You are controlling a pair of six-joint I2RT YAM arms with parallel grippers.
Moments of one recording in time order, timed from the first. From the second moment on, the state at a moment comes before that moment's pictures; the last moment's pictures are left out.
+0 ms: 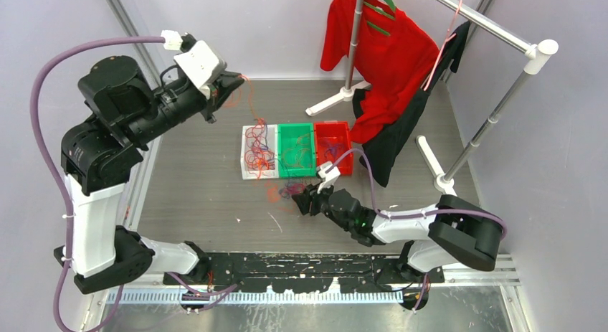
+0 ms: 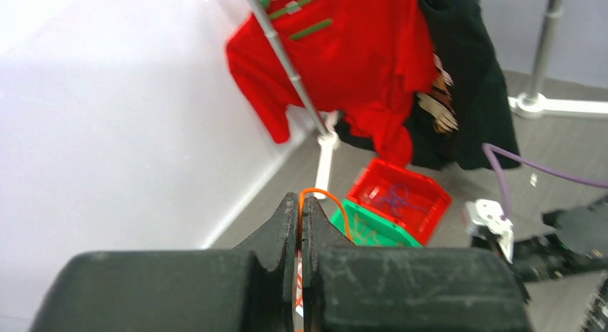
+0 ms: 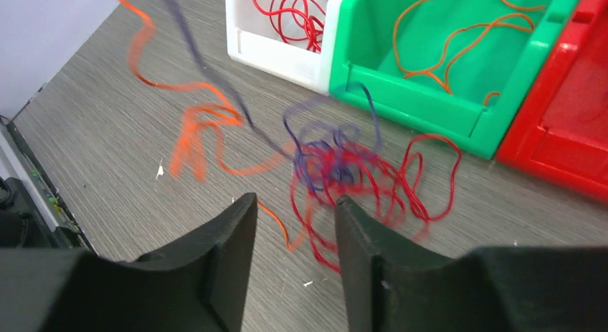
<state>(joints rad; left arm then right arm) -0.71 1.32 2.27 -1.00 0.13 0.38 1.07 1.37 0.37 0.78 0.30 0.43</state>
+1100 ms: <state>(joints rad) -0.70 1.23 2.09 -0.94 0.16 0.39 1.08 1.19 0.96 0.36 0.05 0.24</state>
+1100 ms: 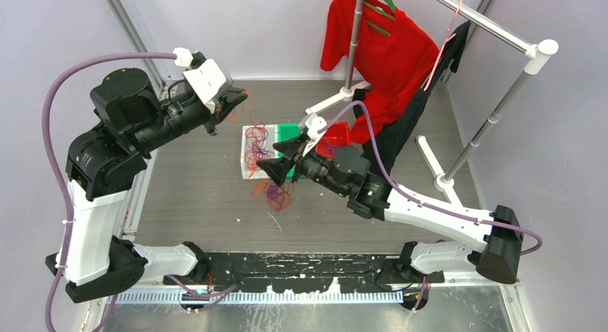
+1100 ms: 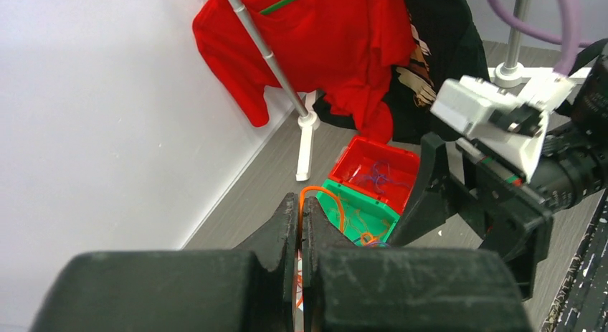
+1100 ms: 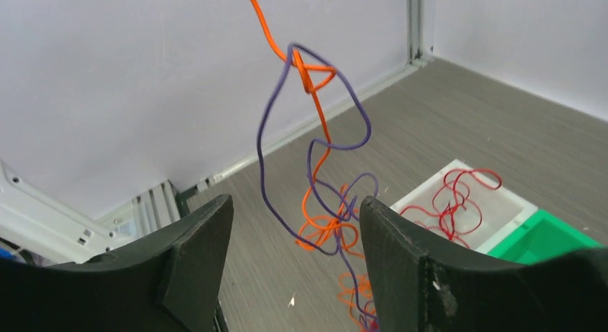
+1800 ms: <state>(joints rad) -0.71 1.21 2.06 -0.95 0.16 0.40 1.09 1.29 1.04 0.31 0.11 0.25</state>
